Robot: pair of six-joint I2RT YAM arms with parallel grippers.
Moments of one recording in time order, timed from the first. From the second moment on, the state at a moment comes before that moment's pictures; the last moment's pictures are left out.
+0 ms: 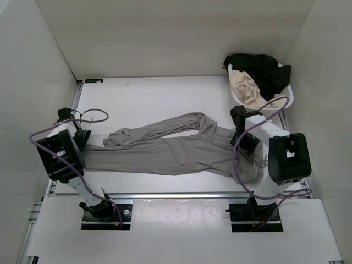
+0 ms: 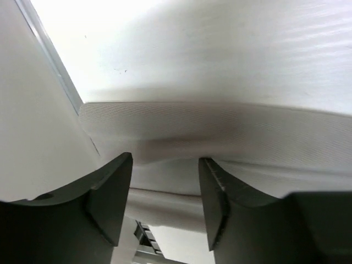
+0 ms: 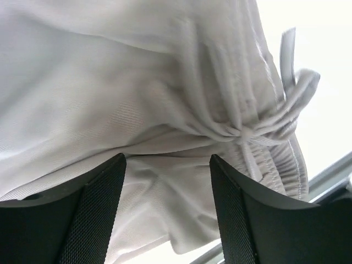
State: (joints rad) left arm 0.45 1.76 1.07 -0.52 -0.11 0.75; right arm 0.23 1.66 1.05 -0.92 0.39 0.84
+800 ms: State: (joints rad) left arm 0.63 1.58 0.86 -0.63 -0.08 0.87; right arm 0.27 1.14 0.64 -1.00 0.28 1.17
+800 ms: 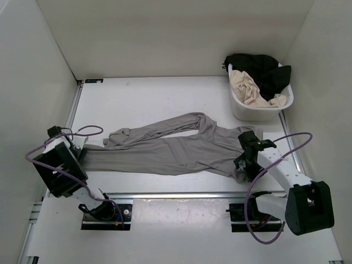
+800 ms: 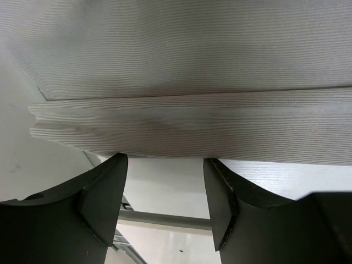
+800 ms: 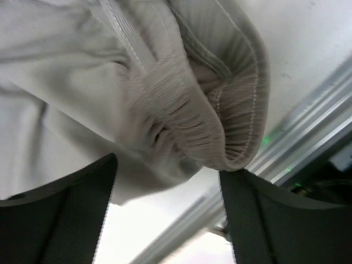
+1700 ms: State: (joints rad) left arm 0.78 1.49 0.79 -0.62 -0.06 1.07; right arm -0.07 0.88 0.62 -1.24 0.45 1.22
